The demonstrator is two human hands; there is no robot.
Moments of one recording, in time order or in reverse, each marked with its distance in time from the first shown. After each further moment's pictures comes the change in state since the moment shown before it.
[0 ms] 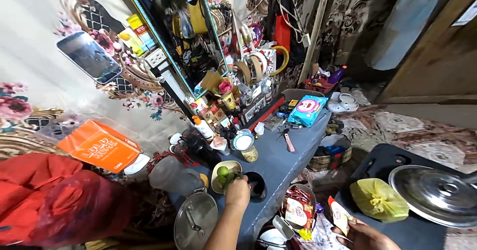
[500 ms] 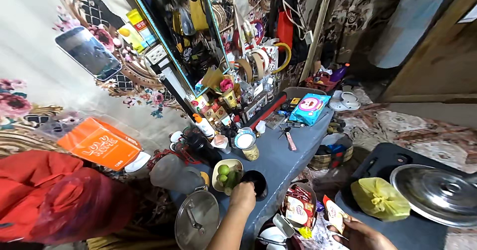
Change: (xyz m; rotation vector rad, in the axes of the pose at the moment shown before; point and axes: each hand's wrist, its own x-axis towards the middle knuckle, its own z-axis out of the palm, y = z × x) left_hand -0.013 0.006 0.002 0.028 -0.165 0.075; right_hand 0.005 0.004 0.010 -0.010 0.010 0.047
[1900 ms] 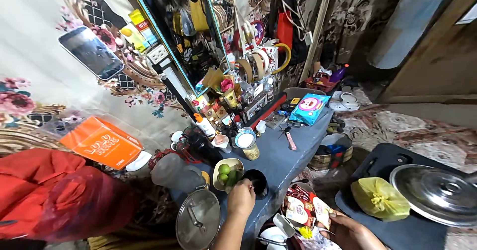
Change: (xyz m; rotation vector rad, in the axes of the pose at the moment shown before) left_hand -0.015 -0.010 0.010 -0.201 0.186 -0.031; right_hand -0.002 0.002 0.034 0.008 -0.038 0.018
